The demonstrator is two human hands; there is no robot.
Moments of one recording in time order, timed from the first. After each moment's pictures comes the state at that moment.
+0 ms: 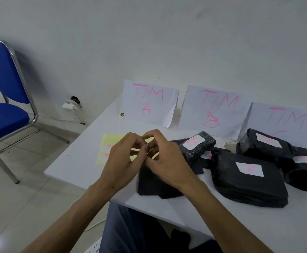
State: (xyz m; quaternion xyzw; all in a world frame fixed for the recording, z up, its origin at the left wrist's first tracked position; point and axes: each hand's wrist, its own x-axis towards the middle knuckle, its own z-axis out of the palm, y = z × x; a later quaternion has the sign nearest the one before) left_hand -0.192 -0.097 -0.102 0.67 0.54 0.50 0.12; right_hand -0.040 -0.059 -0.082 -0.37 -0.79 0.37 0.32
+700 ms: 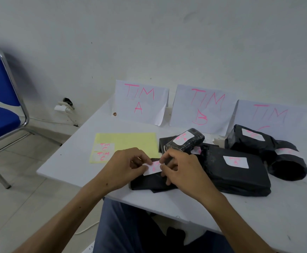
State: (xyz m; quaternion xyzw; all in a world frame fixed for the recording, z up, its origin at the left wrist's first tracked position) left_hand -0.189 -0.103 -0.111 0.71 0.56 0.33 0.26; right_hand 0.026 -0.083 -0.095 -0.49 -0.76 0.34 0.26
